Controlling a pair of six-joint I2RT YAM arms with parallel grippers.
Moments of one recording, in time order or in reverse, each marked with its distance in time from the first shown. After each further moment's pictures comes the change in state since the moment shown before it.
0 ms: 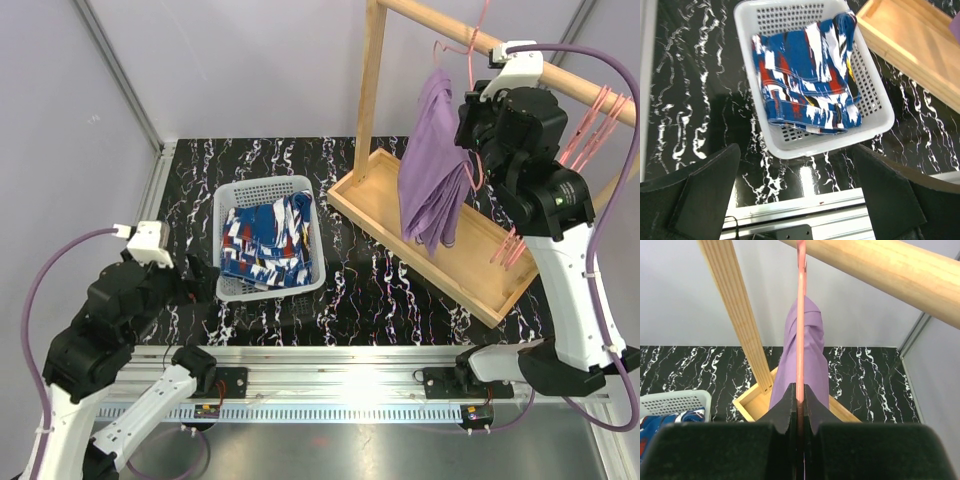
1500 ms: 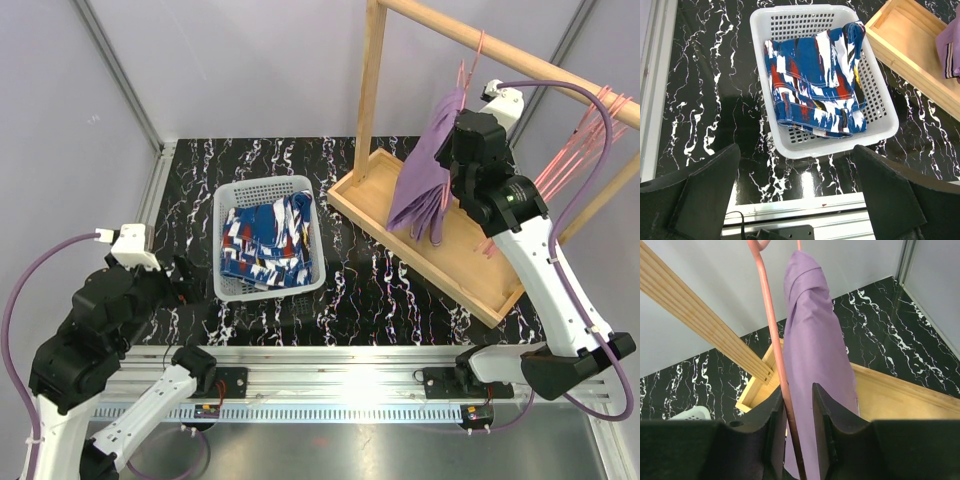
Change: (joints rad) left arm 0.000 -0.003 0.045 -0.037 -0.048 -0.014; right arm 0.016 -0.031 -0.329 0.090 0.240 0.394
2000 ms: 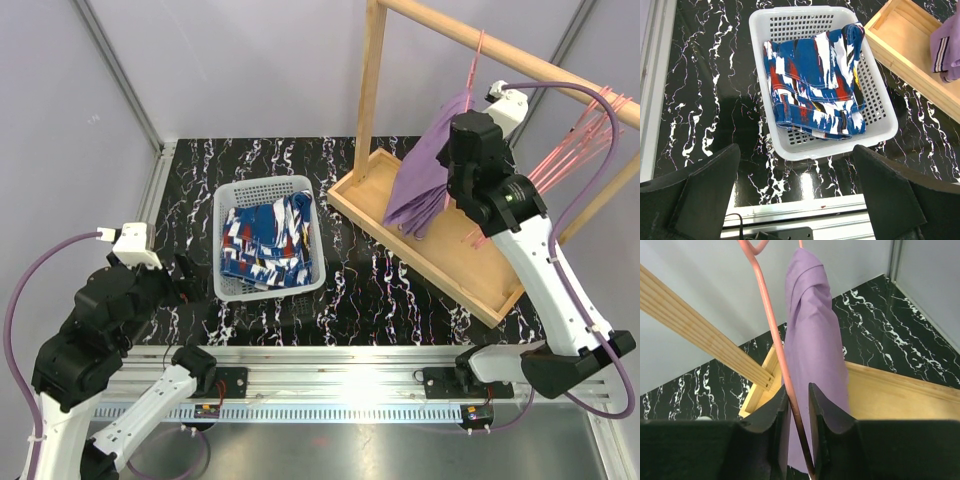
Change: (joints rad) left arm 0.000 0.000 -0.011 0.015 0.000 -0.002; right arm 0.038 0.016 0.031 -0.034 0.103 0.069
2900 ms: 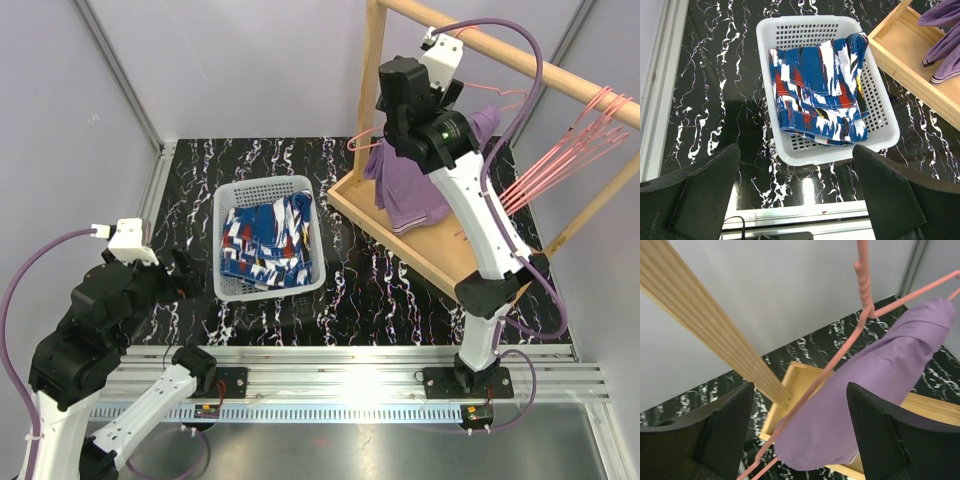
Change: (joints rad) left arm 0.000 0.025 0.034 0.003 -0.033 0.000; right arm 0.124 0.555 0.767 -0.241 0.167 -0.022
